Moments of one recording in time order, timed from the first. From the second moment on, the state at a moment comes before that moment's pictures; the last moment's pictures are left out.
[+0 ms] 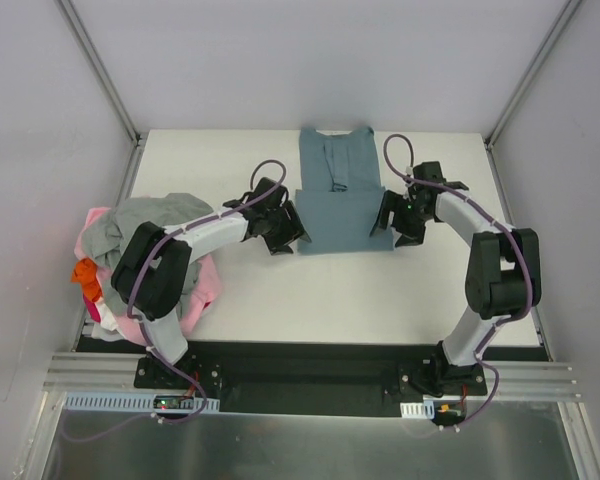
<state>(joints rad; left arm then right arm) -0.57 1.76 1.14 -0.35 0.22 -1.00 0.15 1.75 1.22 -0.69 -0.32 0.38</state>
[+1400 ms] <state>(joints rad) -0.55 1.80 0.98 -0.18 0.21 -0.99 0.12 1.80 1.10 -0.60 -0.28 0.36</state>
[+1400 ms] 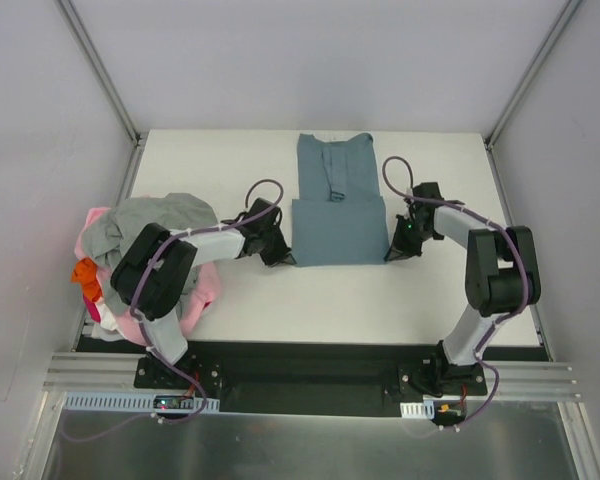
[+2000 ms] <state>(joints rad) -0.71 1.05 0.61 -0.56 0.15 -1.03 0.40 1.16 0.66 -0.71 -0.26 0.58</state>
